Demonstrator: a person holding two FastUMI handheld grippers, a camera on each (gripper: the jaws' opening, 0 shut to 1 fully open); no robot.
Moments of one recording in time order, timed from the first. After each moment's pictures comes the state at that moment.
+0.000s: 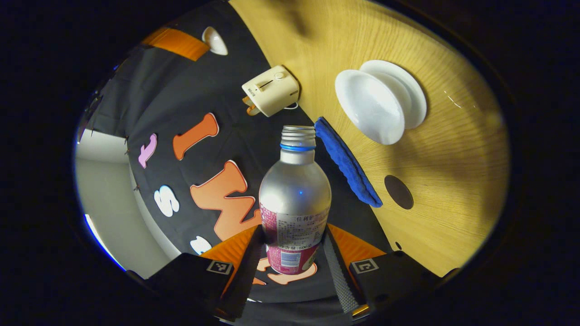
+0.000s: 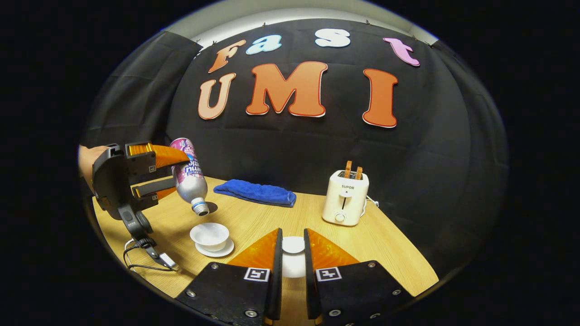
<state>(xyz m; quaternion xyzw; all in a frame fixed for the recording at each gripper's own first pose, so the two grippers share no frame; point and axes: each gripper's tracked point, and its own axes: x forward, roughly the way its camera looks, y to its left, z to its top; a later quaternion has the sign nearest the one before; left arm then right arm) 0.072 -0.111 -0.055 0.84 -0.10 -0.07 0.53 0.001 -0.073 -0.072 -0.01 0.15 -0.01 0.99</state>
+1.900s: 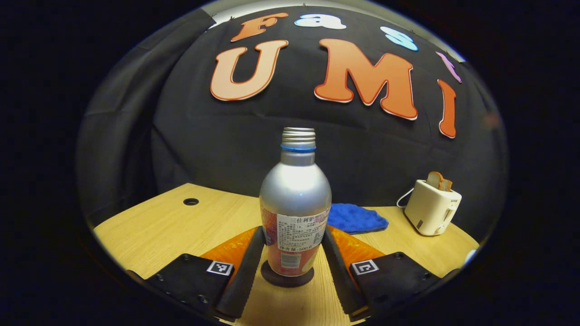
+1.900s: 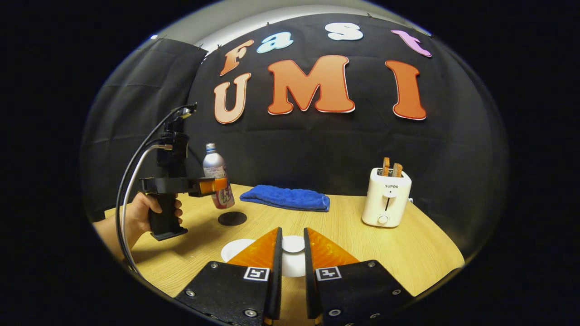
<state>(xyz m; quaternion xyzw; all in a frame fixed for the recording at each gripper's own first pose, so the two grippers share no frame) 0.162 -0.048 -0.153 -0.06 0.17 -0.01 0.98 0.045 -0.004 -0.084 0.03 0.15 0.05 0.99</state>
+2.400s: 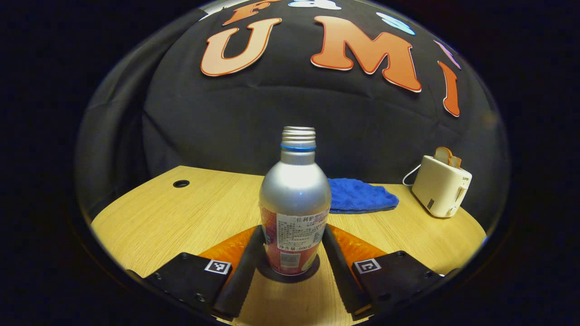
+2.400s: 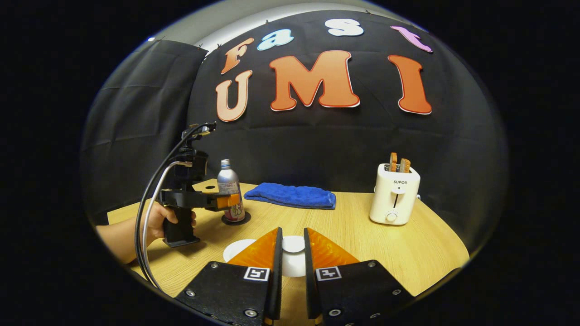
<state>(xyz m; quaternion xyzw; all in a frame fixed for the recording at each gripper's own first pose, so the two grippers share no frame) 0.170 -0.055 -0.199 -0.05 0.22 -0.02 0.97 0.052 0.007 -0.091 0.04 0.15 0.07 0.98</state>
